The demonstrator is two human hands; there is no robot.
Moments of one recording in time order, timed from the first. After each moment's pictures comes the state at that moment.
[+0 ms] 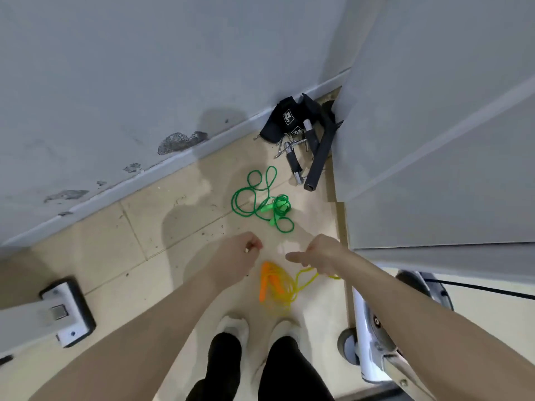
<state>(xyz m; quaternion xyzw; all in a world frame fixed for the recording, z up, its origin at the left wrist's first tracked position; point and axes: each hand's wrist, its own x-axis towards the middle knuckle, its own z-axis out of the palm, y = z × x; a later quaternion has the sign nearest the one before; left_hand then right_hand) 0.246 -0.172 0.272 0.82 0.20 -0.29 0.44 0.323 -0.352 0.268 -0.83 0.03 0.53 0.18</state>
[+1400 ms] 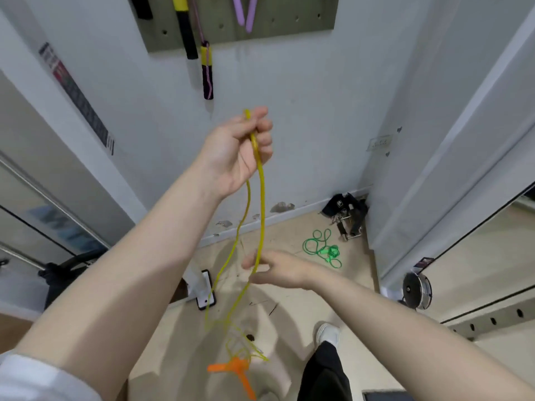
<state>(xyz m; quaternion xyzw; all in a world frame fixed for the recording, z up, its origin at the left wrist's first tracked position) -0.108 -0.075 0.871 0.40 0.09 0.09 0.91 -0.105 -0.200 0.704 -0.75 -0.40 0.41 0.33</state>
